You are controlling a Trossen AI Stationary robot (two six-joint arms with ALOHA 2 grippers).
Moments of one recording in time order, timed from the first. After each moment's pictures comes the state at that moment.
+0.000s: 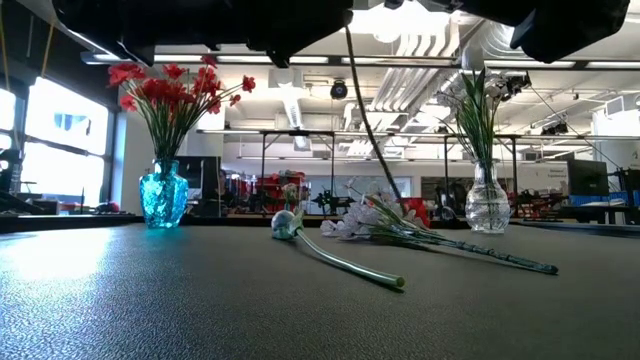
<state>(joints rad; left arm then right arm) -0.20 1.62 0.71 0.93 -0.12 0.13 0.29 1.70 0.75 1.32 0.24 -0.50</state>
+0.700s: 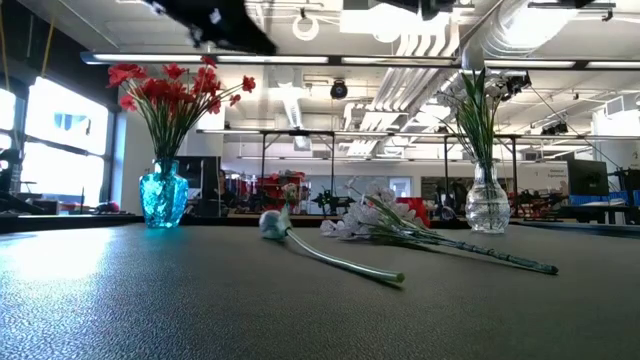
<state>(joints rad) -0.20 1.24 0.77 0.16 -0.82 0.04 0.34 1.41 0.76 0.65 0.52 -0.28</state>
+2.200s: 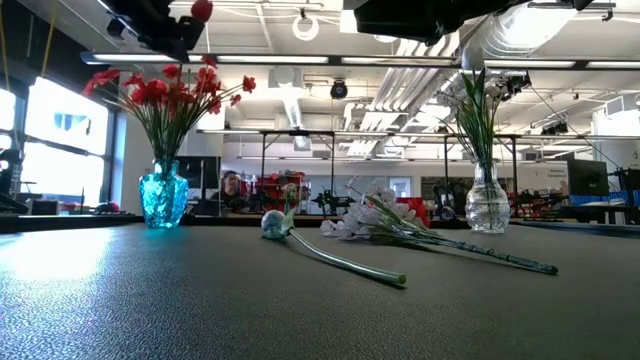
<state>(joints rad) 0.38 0.83 0.82 -0.27 -0.94 0.05 0.33 1.40 0.76 0.45 0.51 -0.16</state>
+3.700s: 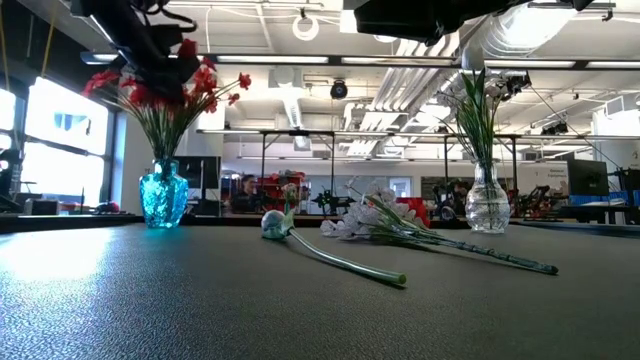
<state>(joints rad) 0.67 0.89 0.82 -0.47 -0.61 -0.07 0.33 1.40 0.75 0.45 0.51 -0.16</state>
